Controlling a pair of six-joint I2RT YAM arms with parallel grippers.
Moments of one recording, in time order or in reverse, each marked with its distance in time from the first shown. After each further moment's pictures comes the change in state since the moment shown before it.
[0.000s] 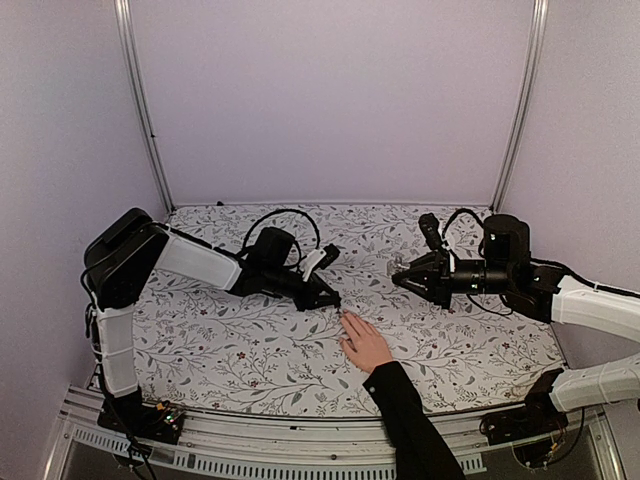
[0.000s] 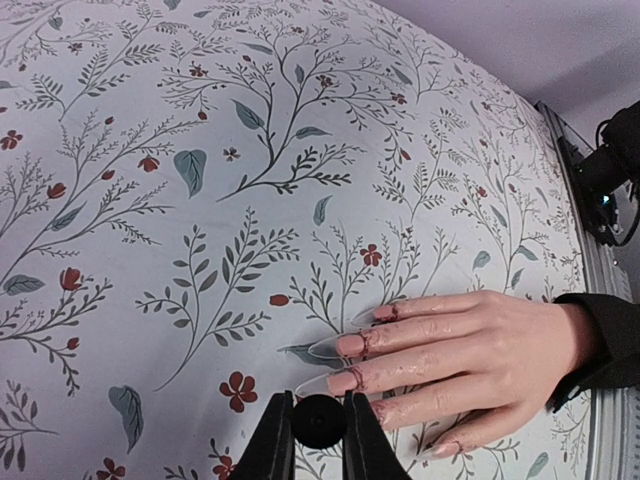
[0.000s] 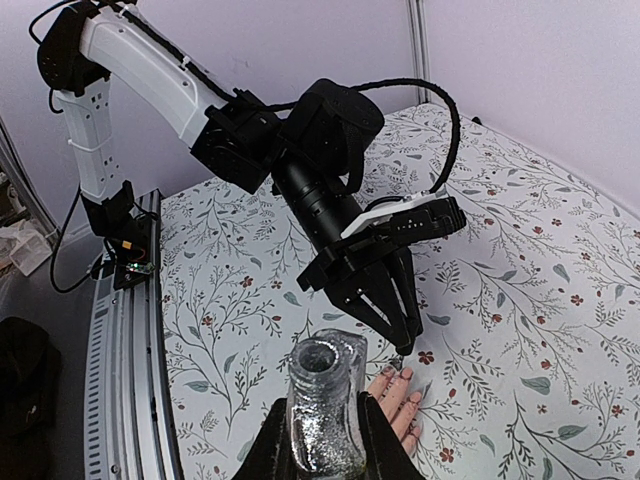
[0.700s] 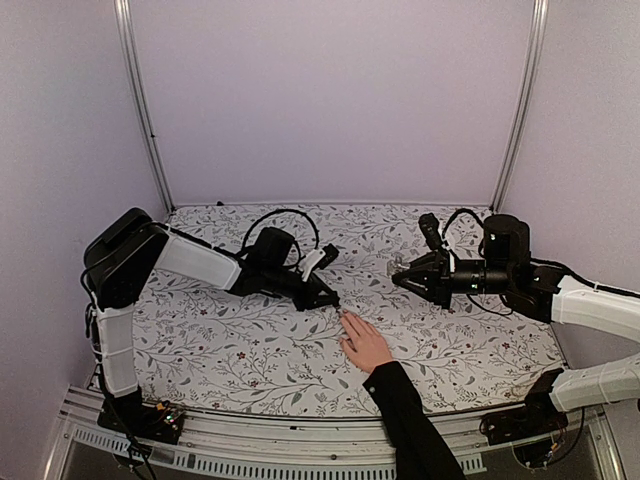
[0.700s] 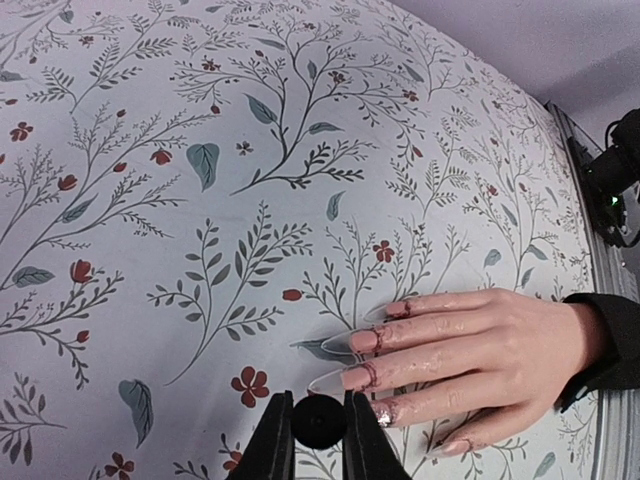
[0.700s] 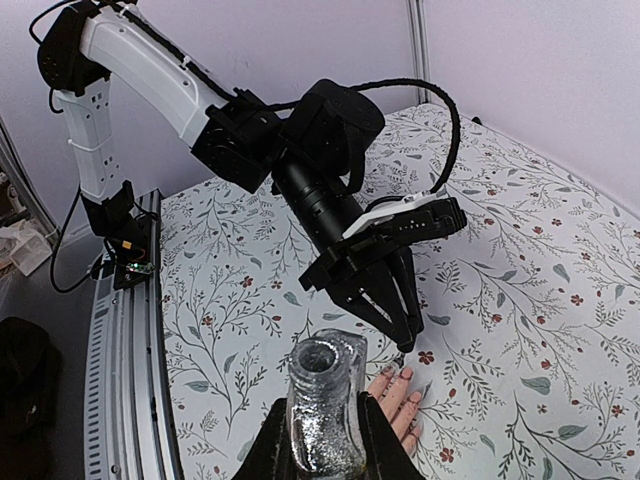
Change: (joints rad) left arm 0.008 0.000 0.000 -0.007 -0.021 0.002; right arm 0.000 0.000 0.000 0.000 0.000 0.000
